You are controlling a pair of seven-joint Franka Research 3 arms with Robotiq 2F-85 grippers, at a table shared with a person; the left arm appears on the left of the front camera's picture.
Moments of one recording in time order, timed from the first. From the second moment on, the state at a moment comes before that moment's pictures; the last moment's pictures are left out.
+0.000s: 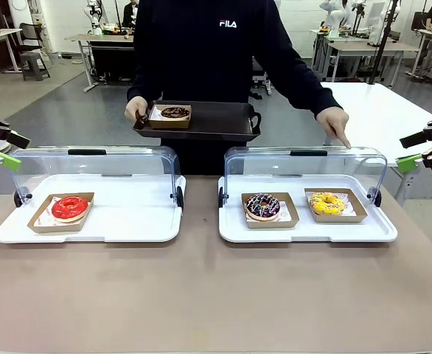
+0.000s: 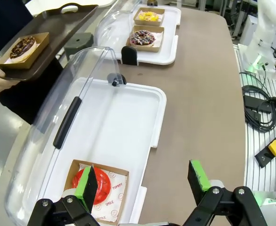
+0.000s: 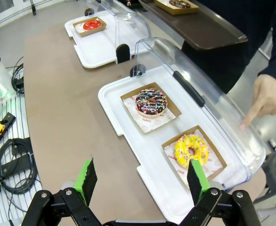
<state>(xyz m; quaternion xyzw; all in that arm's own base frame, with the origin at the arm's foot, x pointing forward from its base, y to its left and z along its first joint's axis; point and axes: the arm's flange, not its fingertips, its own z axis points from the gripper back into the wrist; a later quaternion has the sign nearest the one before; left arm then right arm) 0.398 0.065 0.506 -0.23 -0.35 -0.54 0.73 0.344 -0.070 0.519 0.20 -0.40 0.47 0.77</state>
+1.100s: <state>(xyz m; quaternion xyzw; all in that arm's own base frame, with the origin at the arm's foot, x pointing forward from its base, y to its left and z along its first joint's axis) 0.395 0.065 0.505 -0.23 -0.35 -0.54 0.73 0.344 -0.070 0.519 0.20 -0.40 0.47 0.76</state>
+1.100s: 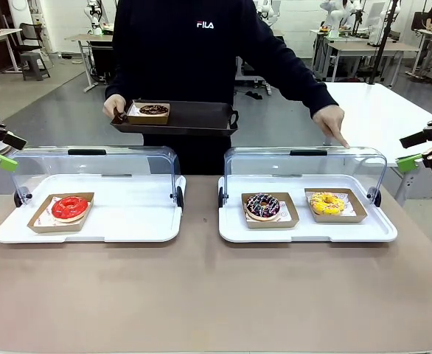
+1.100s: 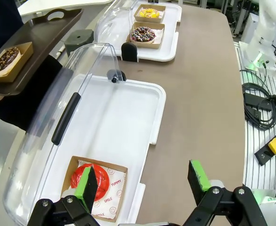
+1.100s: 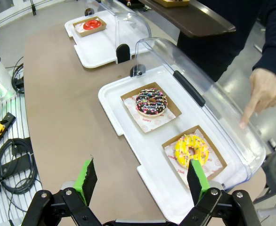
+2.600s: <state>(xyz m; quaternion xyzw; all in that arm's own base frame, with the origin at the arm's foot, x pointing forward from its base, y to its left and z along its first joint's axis) 0.396 0.065 0.505 -0.23 -0.35 -0.54 0.73 0.402 0.013 0.430 0.07 -0.16 0.64 0.75</state>
